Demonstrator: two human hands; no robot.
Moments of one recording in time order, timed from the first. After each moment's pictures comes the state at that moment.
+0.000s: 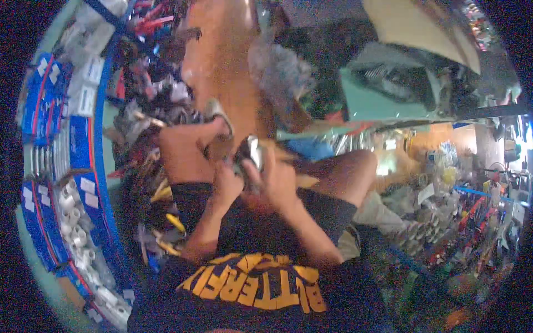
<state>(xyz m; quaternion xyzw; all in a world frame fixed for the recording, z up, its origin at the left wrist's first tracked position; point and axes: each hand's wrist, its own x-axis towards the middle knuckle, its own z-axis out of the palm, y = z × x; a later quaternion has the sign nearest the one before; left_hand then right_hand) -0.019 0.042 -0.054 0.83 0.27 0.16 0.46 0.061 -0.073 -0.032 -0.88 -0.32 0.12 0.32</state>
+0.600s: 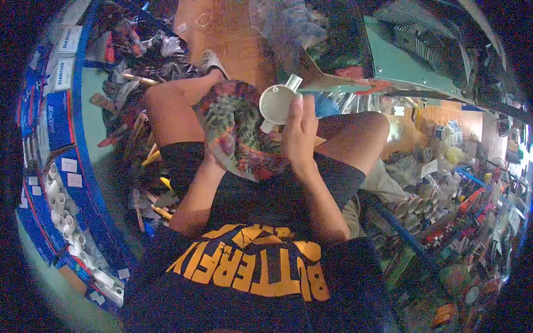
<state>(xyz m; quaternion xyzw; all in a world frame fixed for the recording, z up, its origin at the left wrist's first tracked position) -0.051 0.043 -0.130 0.02 -0.02 0.05 1.00 0.085 -0.086 -0.052 -0.74 -0.09 0.17 0.64</state>
